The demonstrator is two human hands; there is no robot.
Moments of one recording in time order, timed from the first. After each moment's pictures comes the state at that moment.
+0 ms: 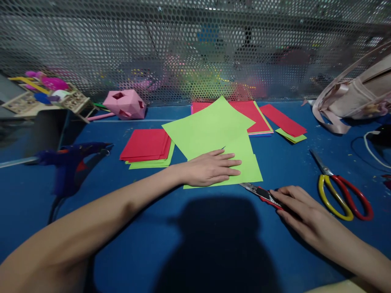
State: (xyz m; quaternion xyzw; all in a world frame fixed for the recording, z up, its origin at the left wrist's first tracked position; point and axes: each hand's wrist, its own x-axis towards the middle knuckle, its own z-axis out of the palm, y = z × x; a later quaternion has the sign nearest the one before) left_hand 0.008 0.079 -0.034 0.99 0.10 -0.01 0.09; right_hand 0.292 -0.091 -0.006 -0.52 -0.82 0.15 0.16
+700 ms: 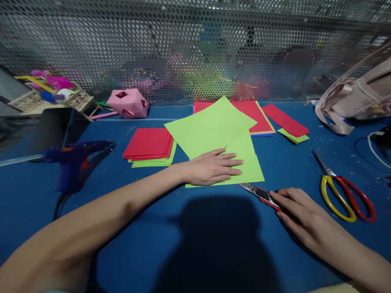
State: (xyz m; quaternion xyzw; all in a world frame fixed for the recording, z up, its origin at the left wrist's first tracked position) left_hand 0.009 0.078 -0.032 0.99 0.11 -0.01 0.10; right_hand 0.287 -0.095 -0.007 -0.51 -0.83 0.13 0.16
